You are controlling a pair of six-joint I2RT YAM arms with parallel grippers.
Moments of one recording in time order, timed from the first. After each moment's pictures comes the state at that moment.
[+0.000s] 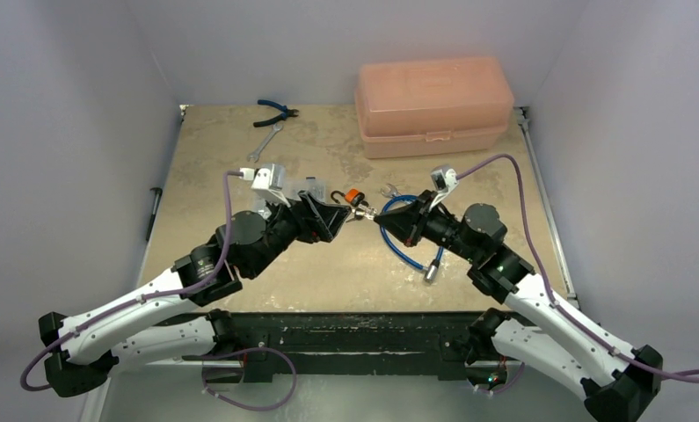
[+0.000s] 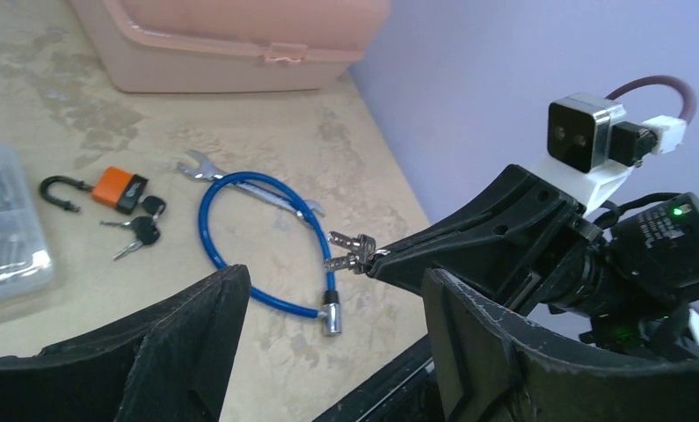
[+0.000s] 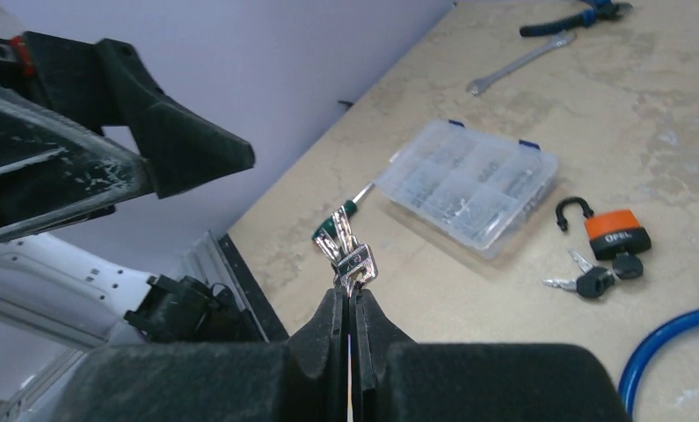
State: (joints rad) left arm -1.06 0.83 0.89 -0.18 -0.44 -0.70; right arm 0.68 0.80 0.65 0.10 -0.26 0.53
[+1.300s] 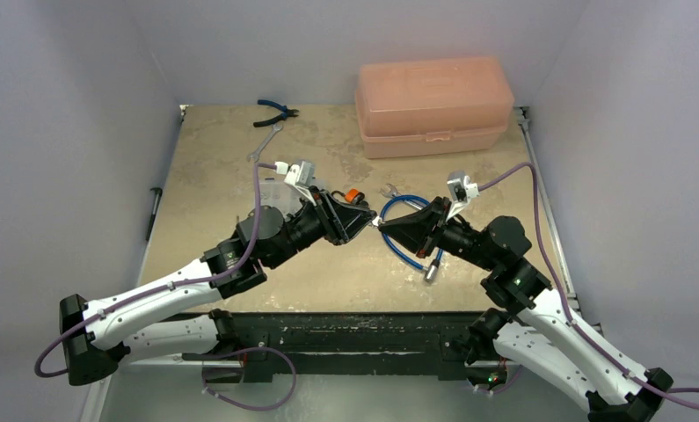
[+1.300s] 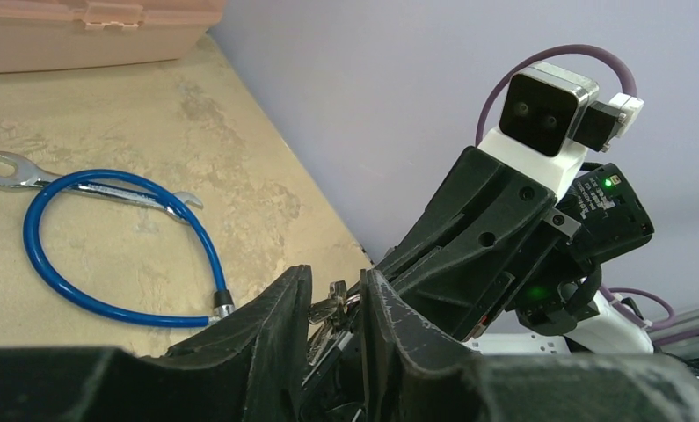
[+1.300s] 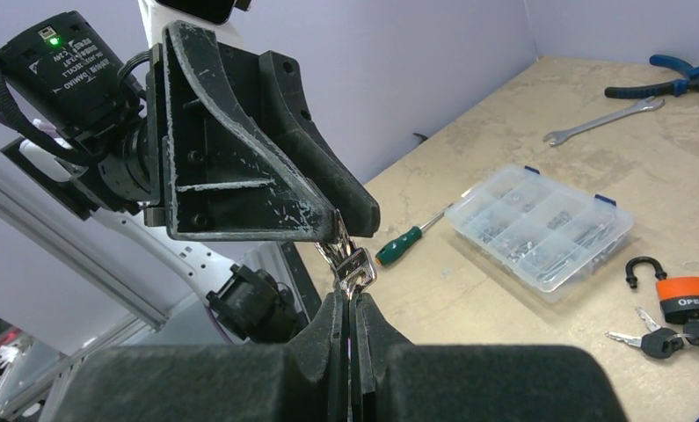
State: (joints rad) left arm -1.06 0.96 0.87 0.14 -0.15 -0.76; right arm 0.68 0.64 0.65 0.13 -0.41 0.54
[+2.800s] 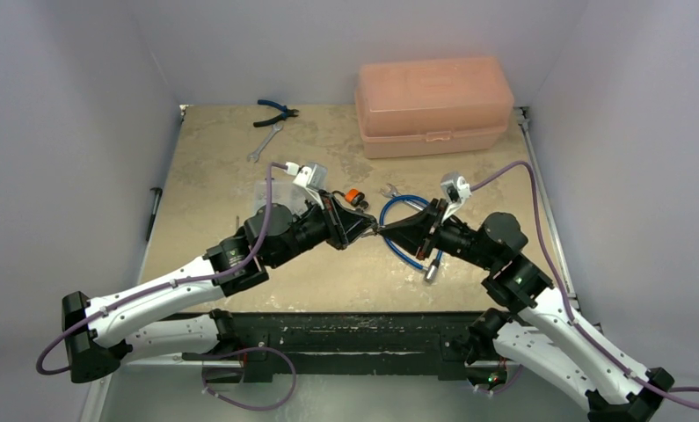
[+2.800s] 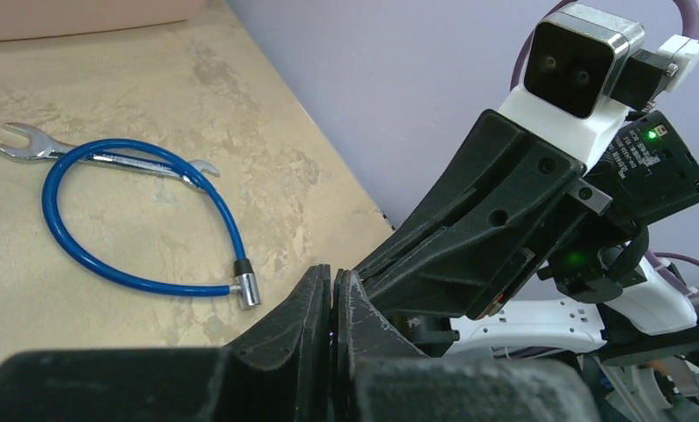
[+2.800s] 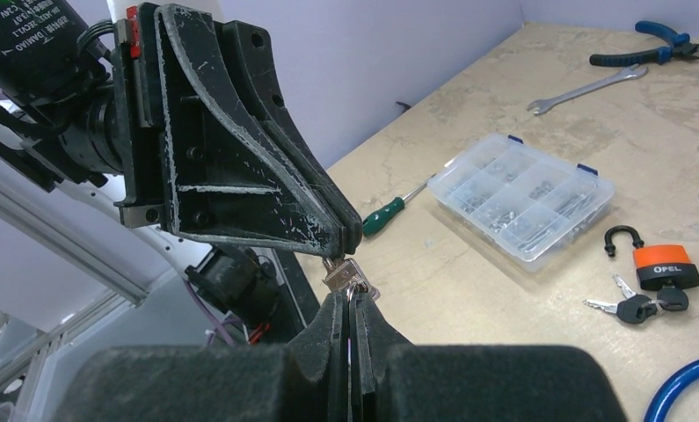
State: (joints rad) left arm -1.06 0.99 0.89 0.05 -0.11 -0.71; right arm 0.68 0.65 0.68 0.01 -0.42 0.48
